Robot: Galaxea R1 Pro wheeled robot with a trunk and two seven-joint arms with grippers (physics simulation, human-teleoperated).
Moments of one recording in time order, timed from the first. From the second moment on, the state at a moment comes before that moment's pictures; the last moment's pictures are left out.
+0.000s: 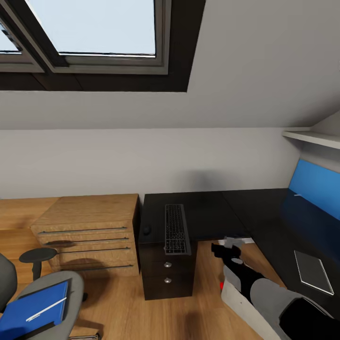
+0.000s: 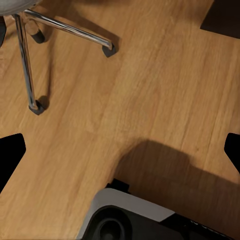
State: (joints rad) left arm -0.05 -0.01 -0.27 -0.31 0.53 -0.39 0.27; right arm -0.82 -0.03 0.64 -0.18 -0.70 -0.18 -0.21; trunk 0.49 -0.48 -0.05
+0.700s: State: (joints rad) left arm -0.05 0.00 -0.27 -0.31 0.53 -0.42 0.27; right arm -0.86 -0.26 0.51 -0.36 -0.85 0.14 -0.19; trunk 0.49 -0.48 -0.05
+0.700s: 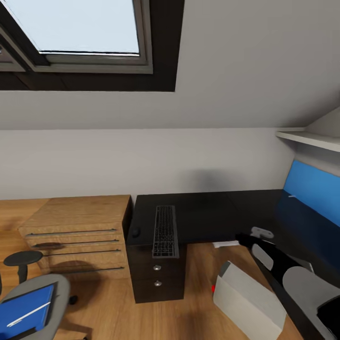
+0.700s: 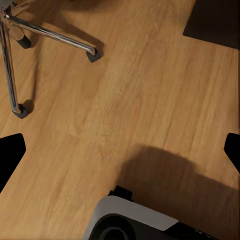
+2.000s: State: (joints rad) left arm -0.05 -0.01 -0.27 -0.31 0.52 -0.47 0.27; right arm -0.86 -0.19 0.51 -0.32 -0.85 0.01 -0.19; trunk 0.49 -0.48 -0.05
